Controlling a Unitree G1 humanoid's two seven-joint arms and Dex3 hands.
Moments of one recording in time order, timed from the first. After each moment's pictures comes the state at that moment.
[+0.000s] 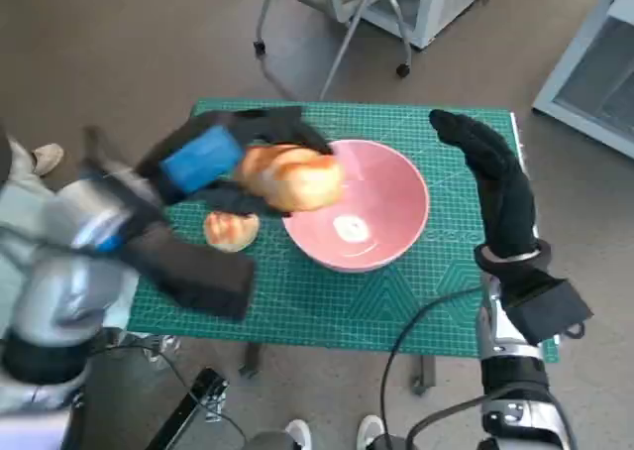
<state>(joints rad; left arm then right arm) -0.80 0.59 -0.27 0.03 0.73 -0.19 -0.37 -0.60 -0.16 -0.12 0.64 0.12 -0.87 0.29</state>
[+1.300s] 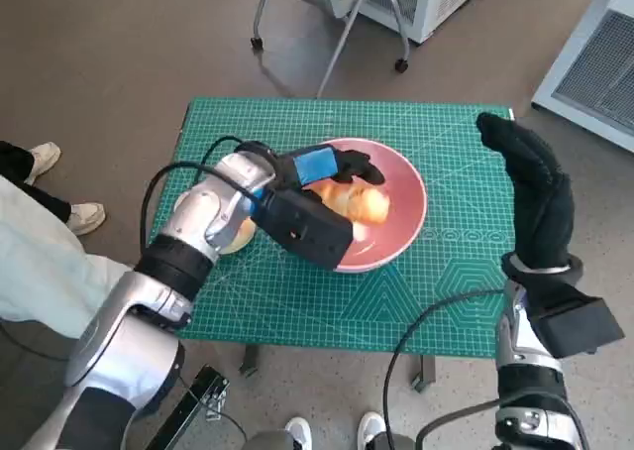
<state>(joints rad) -1.10 0.33 -0.54 0.89 0.78 -0.27 -0.44 -0.55 -0.19 -0.18 0.63 0.13 -0.91 0.25</state>
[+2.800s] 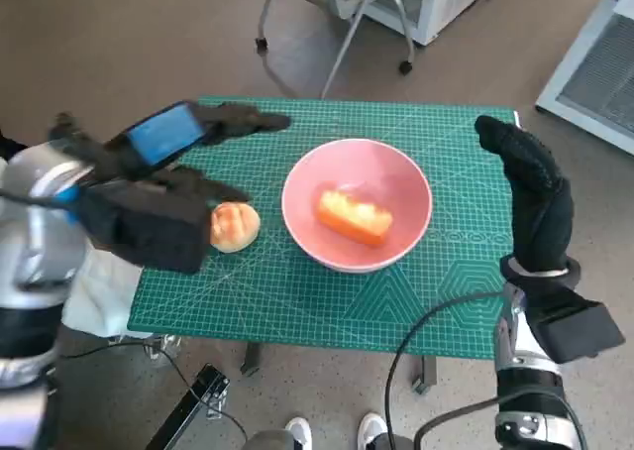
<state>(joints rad) -0.74 0.83 -0.16 0.02 0.54 -0.08 -0.74 -0.54 -0.19 -0.15 0.60 0.16 -0.89 0.26</state>
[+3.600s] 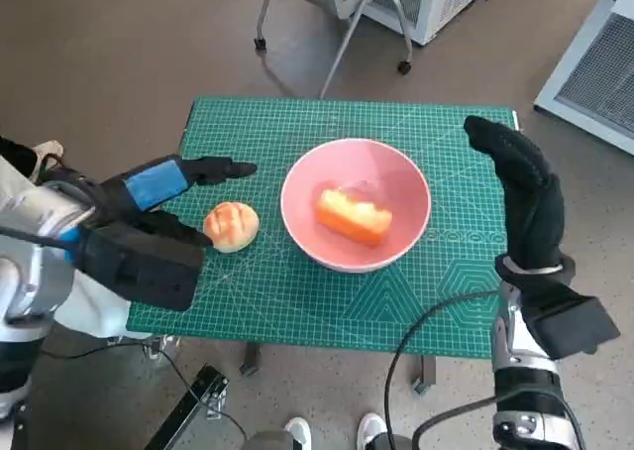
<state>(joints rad) -0.62 0.89 -0.23 0.02 0.69 -0.11 -0.74 -0.54 -0.19 -0.15 0.59 0.15 -0.87 0.27</state>
